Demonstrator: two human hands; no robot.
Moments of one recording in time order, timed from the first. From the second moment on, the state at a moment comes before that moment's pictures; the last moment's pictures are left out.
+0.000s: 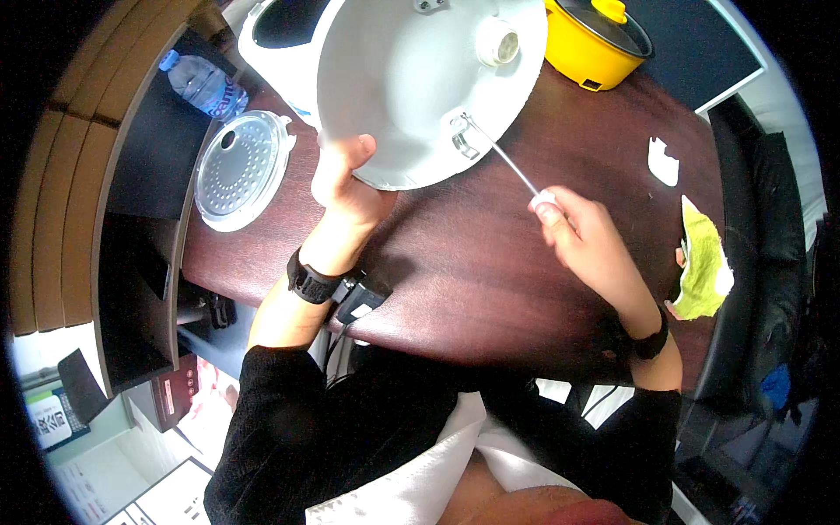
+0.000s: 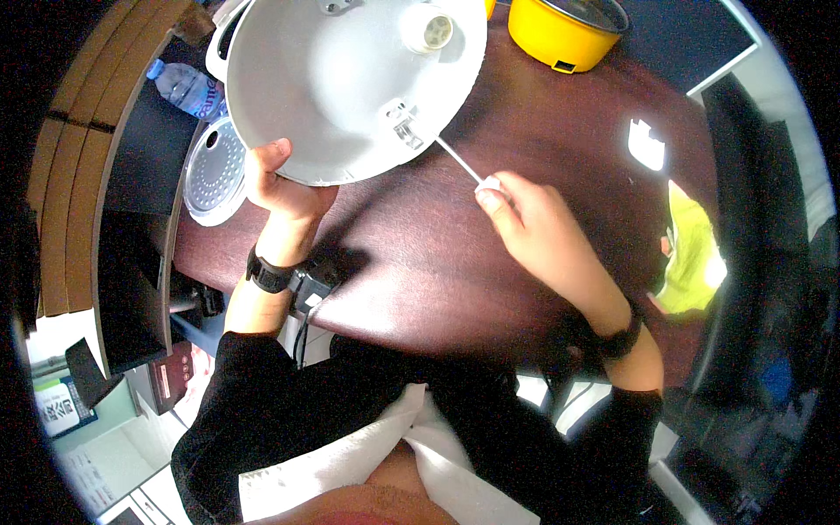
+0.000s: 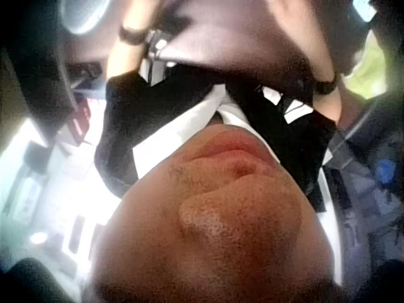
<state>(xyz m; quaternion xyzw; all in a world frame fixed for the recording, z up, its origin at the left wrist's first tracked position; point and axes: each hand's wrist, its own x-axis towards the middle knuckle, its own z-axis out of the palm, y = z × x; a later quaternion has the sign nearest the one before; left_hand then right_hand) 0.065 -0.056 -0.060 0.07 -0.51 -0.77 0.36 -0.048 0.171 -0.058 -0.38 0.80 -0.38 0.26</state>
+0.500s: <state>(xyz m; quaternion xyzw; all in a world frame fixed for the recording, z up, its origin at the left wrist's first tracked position) 0.069 -0.053 -0.056 0.10 -0.56 -0.74 0.35 -0.056 0.181 -0.053 -0.45 0.82 -0.34 0.13</state>
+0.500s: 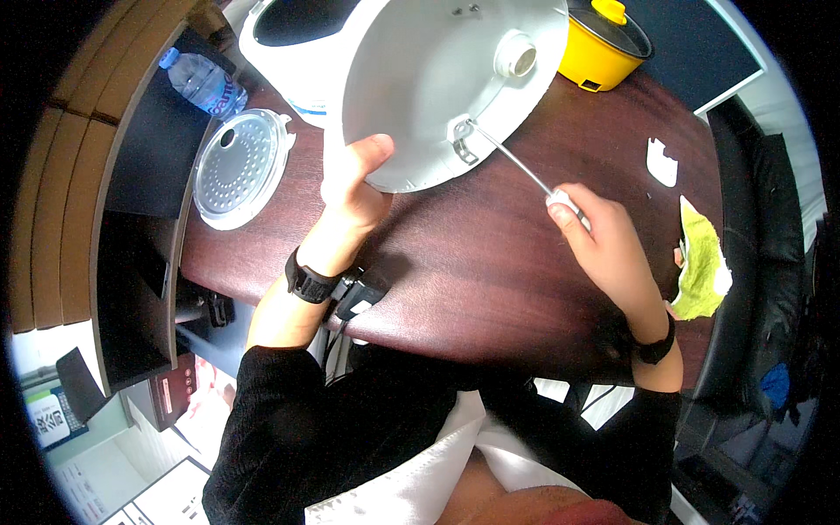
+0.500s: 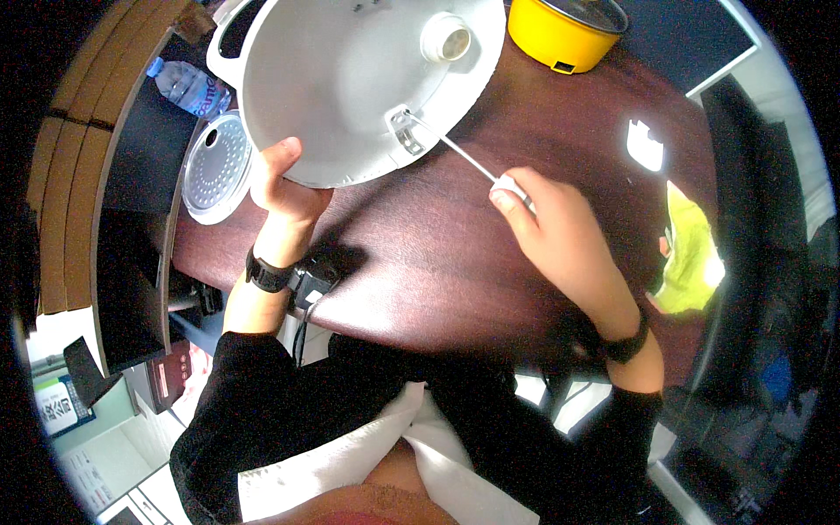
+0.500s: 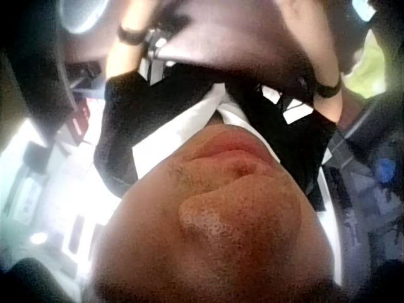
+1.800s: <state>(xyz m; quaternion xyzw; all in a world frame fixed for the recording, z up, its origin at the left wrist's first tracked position) 0.073 -0.048 -0.067 0.08 -0.50 -0.77 0.38 -0.044 0.171 -0.058 -0.29 0.68 -0.49 0.46</state>
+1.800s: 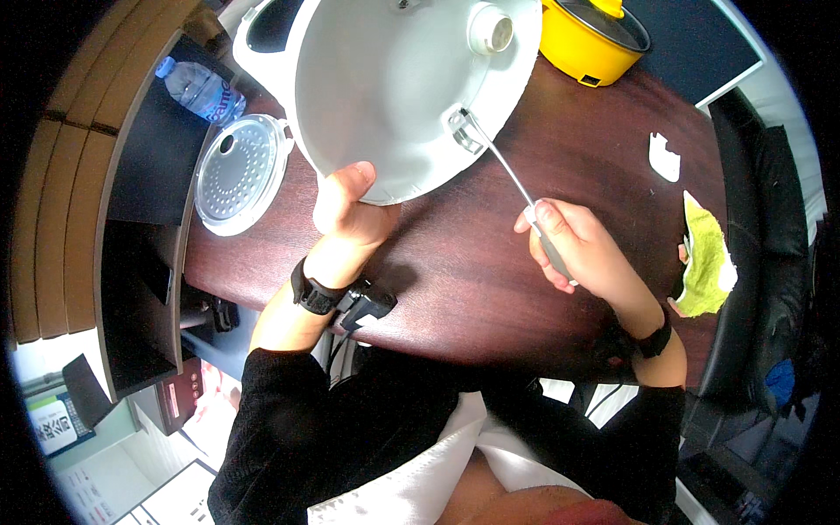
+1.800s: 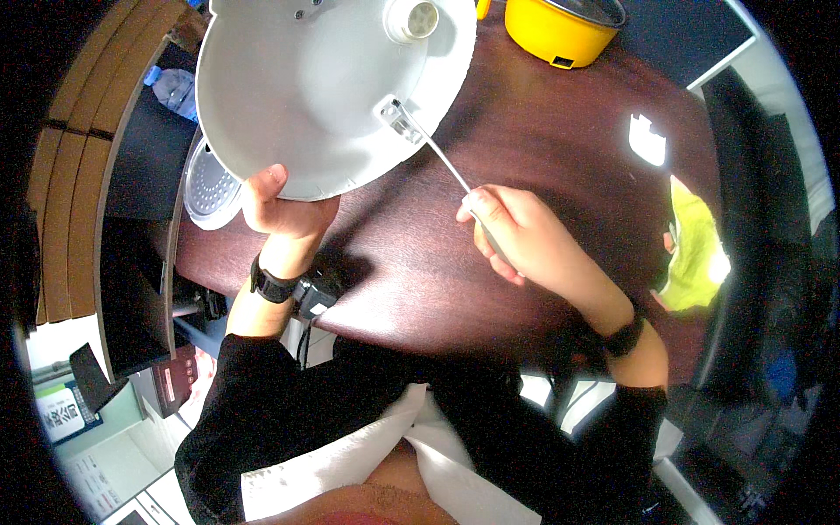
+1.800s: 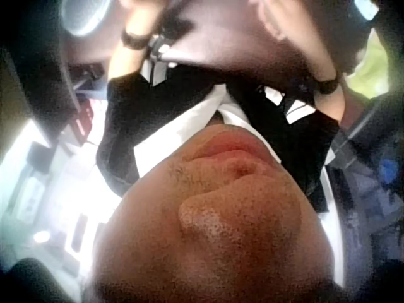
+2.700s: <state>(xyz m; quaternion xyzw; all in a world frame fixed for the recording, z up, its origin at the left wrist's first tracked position) 0.075 -0.043 -0.060 0.08 -0.51 -0.77 0.37 -0.043 0.173 -0.056 -0.27 0.63 -0.50 0.53</state>
